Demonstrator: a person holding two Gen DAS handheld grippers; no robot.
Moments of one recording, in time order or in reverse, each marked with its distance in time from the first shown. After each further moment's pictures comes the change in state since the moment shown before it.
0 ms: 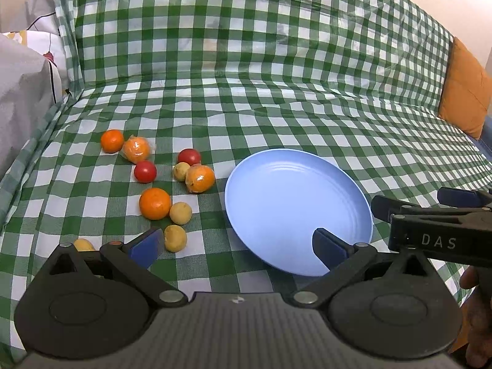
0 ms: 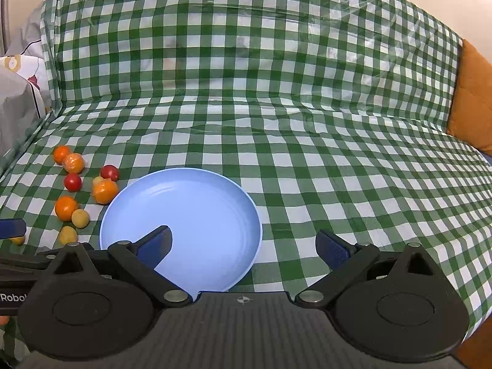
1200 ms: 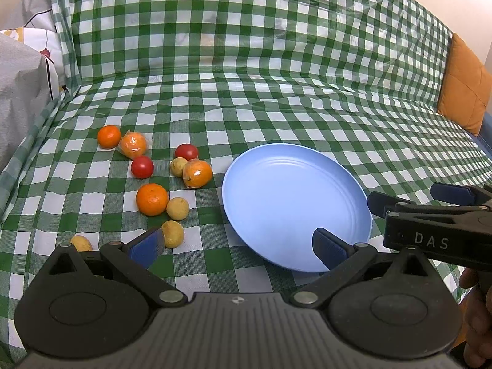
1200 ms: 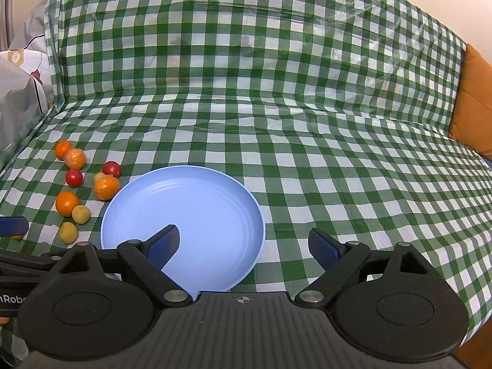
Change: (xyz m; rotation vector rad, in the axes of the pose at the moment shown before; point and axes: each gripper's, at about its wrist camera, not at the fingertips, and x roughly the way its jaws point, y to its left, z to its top) left arm 0.001 -0.005 0.000 0.002 0.016 0.000; right arm 0.003 0.000 0.001 -0.022 -0.002 0.005
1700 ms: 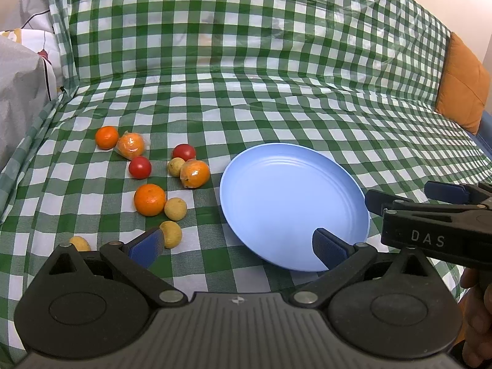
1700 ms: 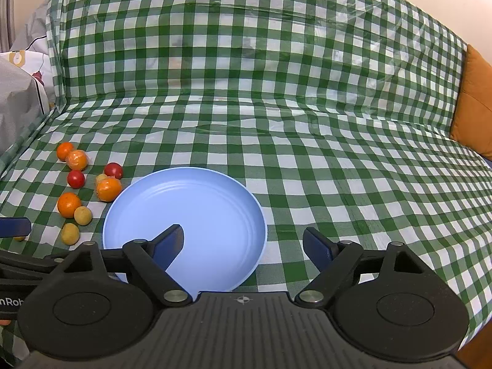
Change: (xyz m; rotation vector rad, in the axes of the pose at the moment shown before) left arm -0.001 -0.005 -0.003 0.006 0.001 -0.004; right arm -0.001 0.003 0.000 0.000 -0.004 0.004
